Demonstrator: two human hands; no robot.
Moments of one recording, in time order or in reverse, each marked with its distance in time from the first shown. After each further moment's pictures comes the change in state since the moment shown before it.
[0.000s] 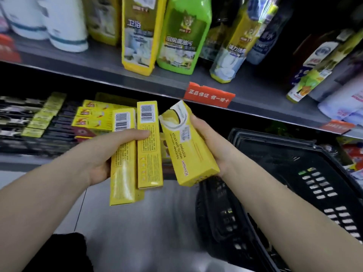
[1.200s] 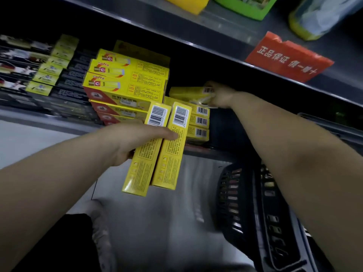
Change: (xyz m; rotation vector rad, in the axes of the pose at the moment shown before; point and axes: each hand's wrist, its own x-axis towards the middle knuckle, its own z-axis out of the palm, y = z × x) left_hand 0.072 -0.033 -0.035 0.279 0.065 -0.281; right_hand 0.236 -0.013 -0.099 -1.586 0.265 -0.061
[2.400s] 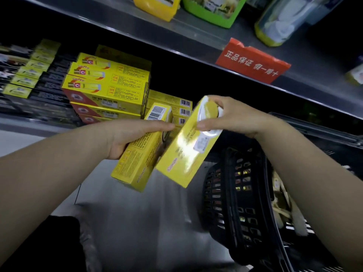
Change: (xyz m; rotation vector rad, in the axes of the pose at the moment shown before) left_hand 0.024 0.001 0.010 0.020 -0.163 -0.005; right_hand -0.164 -0.024 -0.049 0.602 -0.185 -0.225
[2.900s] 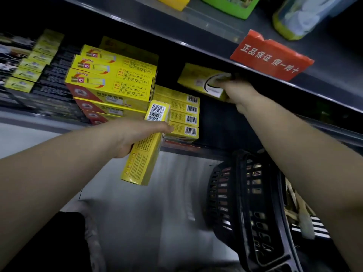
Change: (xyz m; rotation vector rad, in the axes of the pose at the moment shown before) left_hand 0.002 0.006 0.010 0.025 0.179 -0.025; right_hand 0.100 0.053 -0.030 0.147 0.621 0.262
